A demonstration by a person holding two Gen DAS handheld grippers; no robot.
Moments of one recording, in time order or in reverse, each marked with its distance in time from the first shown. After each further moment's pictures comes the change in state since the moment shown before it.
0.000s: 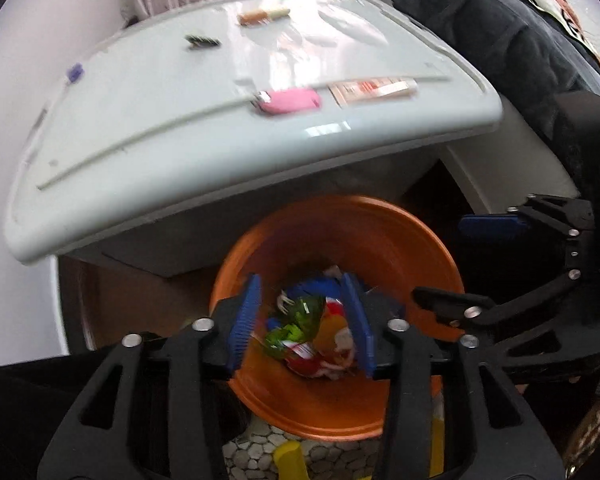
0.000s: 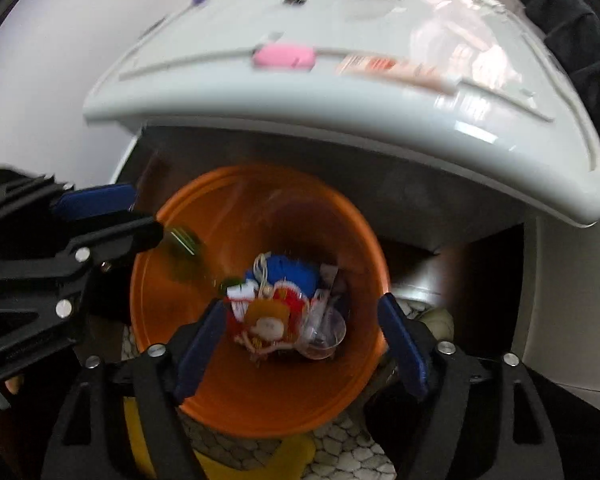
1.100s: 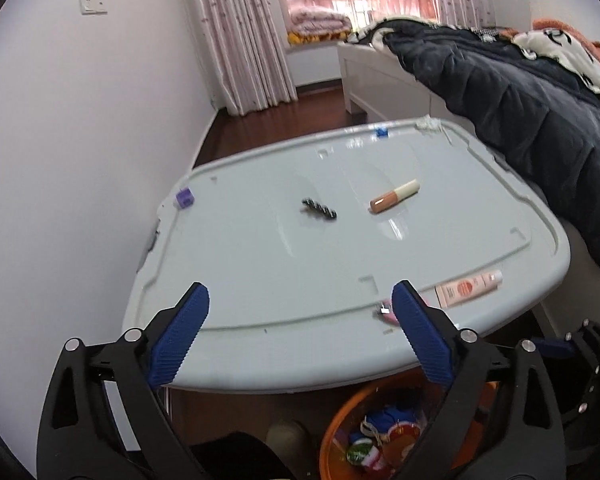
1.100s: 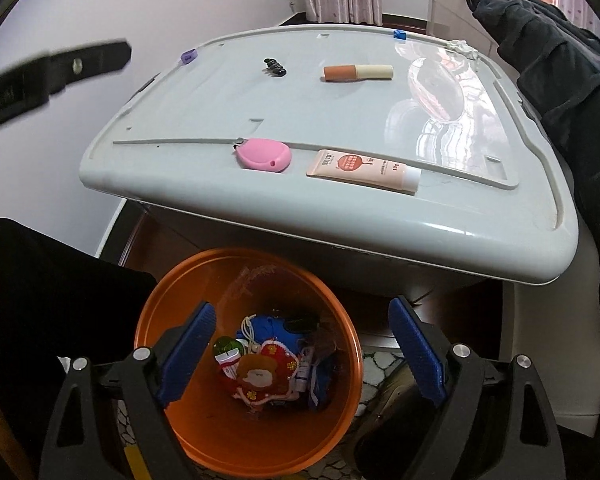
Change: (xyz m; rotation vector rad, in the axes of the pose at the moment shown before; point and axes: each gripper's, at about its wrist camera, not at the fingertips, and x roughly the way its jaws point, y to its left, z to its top) left arm -0.068 0.031 0.087 -0.055 -0.352 0.311; right arm -0.022 -0.005 0.028 0.011 -0.149 -0.033
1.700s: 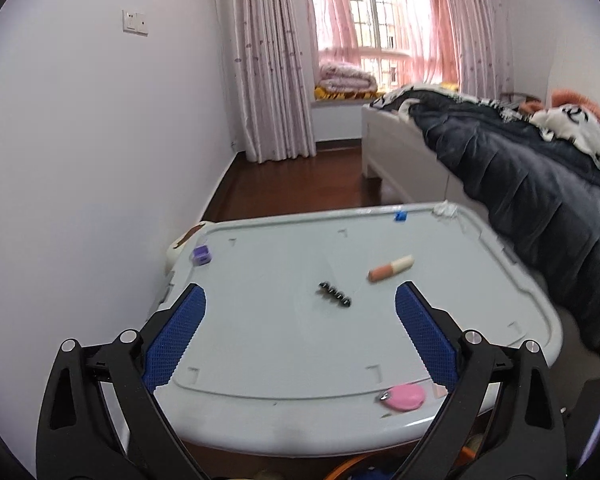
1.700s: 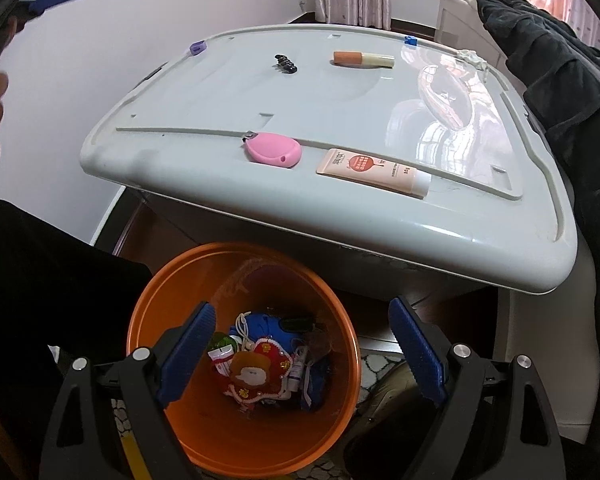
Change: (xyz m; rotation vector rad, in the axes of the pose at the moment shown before) left arm -0.017 0.028 0.046 -0.134 -0.199 -0.004; right arm 0.003 0.010 -0.001 -0.052 0.001 -0.026
